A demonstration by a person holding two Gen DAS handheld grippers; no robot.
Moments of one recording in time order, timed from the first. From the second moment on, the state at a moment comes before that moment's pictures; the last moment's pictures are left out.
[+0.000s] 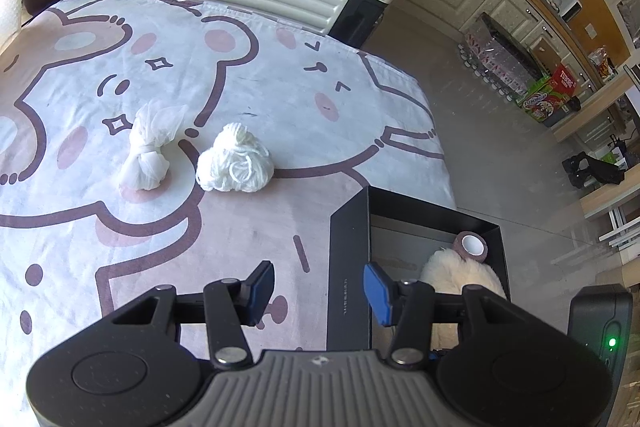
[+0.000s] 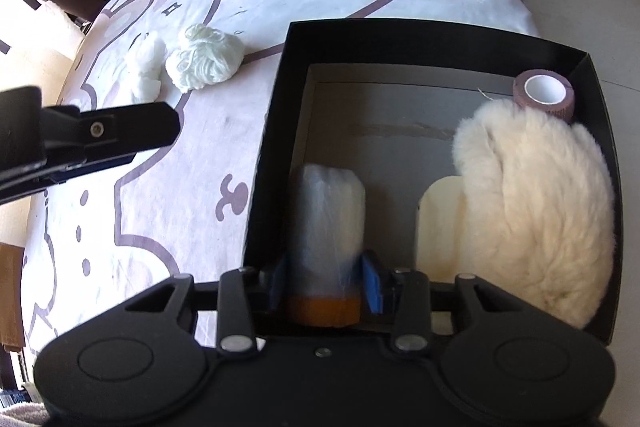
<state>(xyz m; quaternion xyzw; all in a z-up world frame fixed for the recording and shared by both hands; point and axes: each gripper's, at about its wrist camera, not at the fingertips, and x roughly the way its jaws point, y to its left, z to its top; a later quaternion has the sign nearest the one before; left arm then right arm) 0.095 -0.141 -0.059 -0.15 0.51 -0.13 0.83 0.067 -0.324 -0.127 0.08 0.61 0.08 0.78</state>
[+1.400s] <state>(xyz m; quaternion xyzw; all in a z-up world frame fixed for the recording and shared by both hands) 0.062 -0.149 -0.033 -0.02 0.49 -0.13 0.86 0.004 -0.381 -0.039 0.14 0.48 -0.06 0.87</state>
